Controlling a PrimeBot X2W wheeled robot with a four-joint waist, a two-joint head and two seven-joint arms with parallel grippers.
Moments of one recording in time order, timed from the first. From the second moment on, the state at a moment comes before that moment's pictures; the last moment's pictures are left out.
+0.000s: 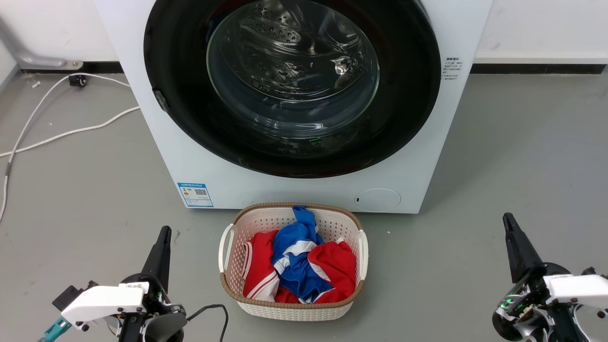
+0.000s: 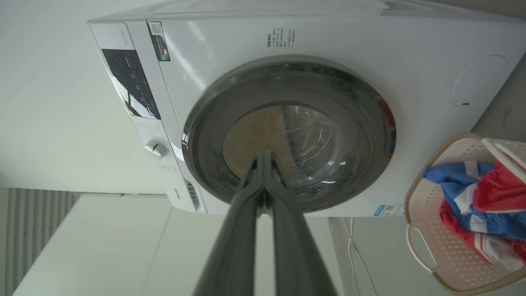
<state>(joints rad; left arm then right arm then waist) -0.11 0.05 0.11 0.25 -1.61 -0.13 0.11 -0.10 -0.07 -0.09 0.24 1.63 0.13 0.10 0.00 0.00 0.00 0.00</state>
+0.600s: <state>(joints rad) -0.11 0.05 0.11 0.25 -1.61 -0.13 0.11 -0.10 -0.06 -0.10 0.24 1.62 0.13 0.10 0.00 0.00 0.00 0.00</state>
